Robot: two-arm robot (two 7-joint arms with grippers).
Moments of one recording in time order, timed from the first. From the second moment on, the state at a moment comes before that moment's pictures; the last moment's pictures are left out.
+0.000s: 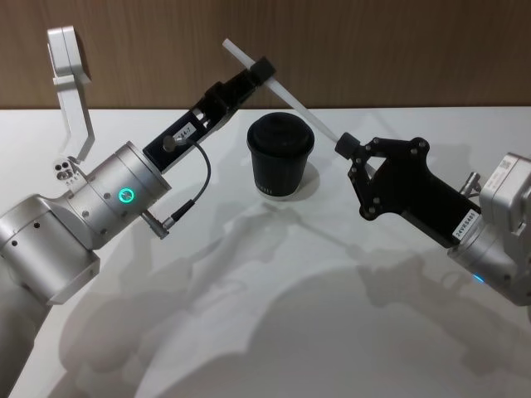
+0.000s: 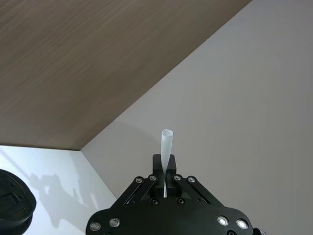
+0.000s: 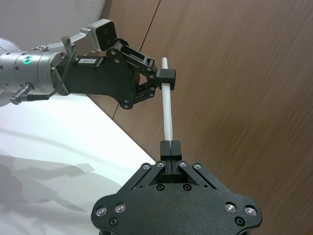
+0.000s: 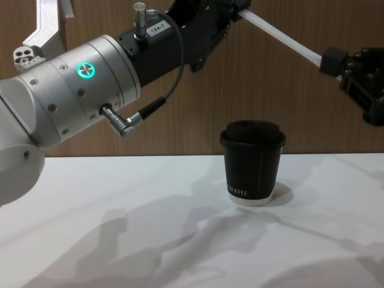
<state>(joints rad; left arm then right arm) -0.40 0.20 0.37 -1.50 -1.31 0.37 -0.54 0.13 0.49 -0.24 -1.66 0.25 -0.43 0.56</state>
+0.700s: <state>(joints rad) -0.40 0.21 0.37 -1.51 -1.30 0.36 -0.54 0.13 0.49 -0.24 -1.66 0.25 -0.43 0.56</state>
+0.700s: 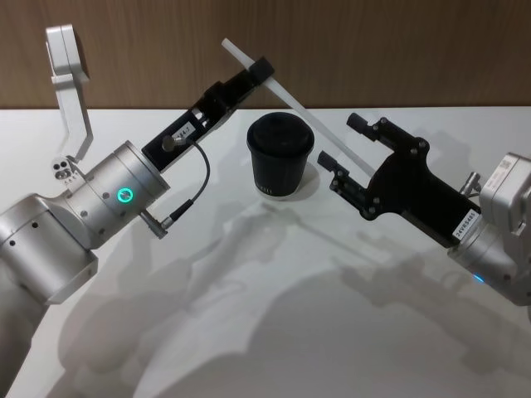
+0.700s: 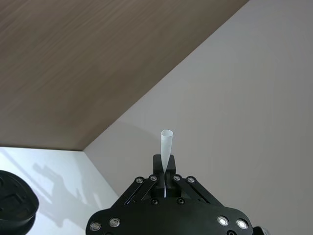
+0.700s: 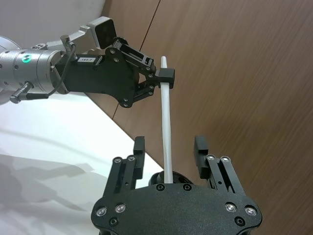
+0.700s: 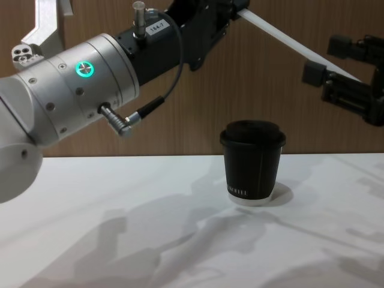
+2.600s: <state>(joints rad) -0.57 0.39 0.49 -1.68 -0.80 0.19 -0.27 0.13 0.49 -0.24 -1.66 0.25 -0.43 0.56</state>
